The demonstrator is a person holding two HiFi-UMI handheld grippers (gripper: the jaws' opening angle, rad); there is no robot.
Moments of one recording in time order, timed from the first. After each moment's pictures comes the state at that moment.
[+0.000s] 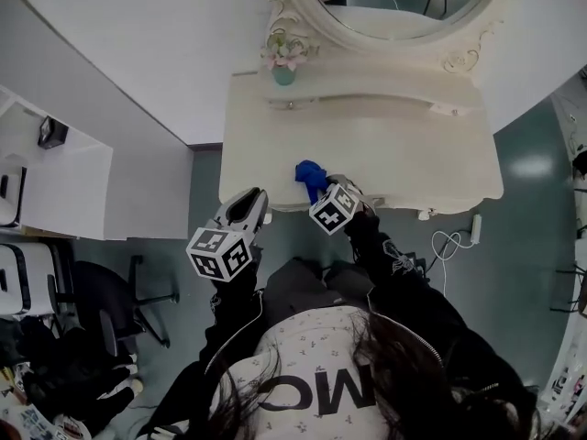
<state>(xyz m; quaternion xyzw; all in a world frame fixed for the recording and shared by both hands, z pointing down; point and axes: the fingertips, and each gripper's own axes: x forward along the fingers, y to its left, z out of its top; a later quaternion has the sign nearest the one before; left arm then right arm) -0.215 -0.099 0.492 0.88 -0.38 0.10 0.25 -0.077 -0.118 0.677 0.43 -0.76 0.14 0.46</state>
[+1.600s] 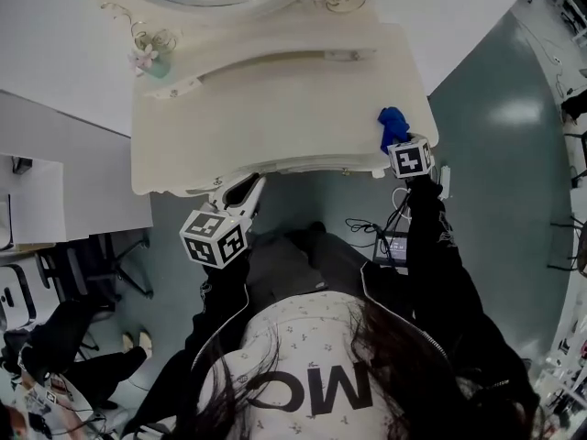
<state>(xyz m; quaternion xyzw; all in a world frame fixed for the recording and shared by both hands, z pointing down) 0.091 0.007 0.514 0.90 -0.29 0.18 0.25 0.460 0.003 0.667 0.66 -0.60 0.27 0.37</state>
